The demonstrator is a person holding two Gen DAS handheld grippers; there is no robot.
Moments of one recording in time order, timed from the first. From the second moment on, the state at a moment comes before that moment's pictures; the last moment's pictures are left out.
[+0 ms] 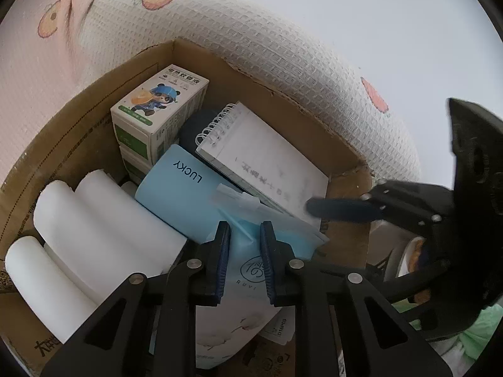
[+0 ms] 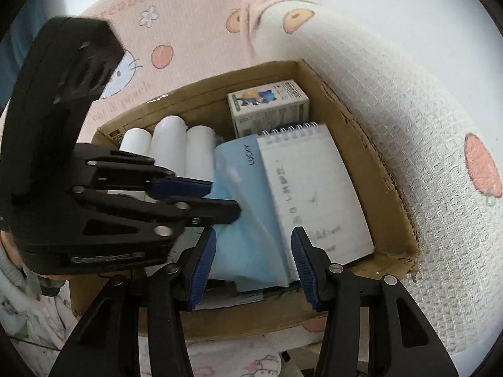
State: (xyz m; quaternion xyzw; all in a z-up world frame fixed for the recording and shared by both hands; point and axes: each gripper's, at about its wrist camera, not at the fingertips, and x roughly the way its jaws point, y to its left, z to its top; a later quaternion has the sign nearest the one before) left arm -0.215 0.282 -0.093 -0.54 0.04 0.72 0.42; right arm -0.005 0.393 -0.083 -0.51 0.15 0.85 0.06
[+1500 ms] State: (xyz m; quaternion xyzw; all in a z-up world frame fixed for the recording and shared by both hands) left arm -0.194 0.250 -0.102 -0.68 0.00 0.67 0.29; right arm -0.004 0.390 -0.065 -0.54 0.20 0.81 0.09
